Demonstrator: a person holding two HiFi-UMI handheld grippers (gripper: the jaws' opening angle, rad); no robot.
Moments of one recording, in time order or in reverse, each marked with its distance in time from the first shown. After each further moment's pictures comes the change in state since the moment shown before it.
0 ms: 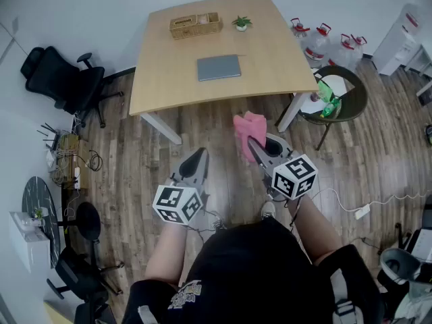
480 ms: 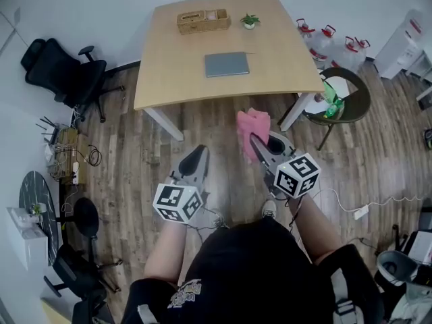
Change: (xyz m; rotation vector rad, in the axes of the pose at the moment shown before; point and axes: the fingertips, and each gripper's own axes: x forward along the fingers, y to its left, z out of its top) left arm -0.018 0.033 0.005 0.008 -0.026 0.005; right arm 0.026 0.022 0.001 0.018 -0.009 0.001
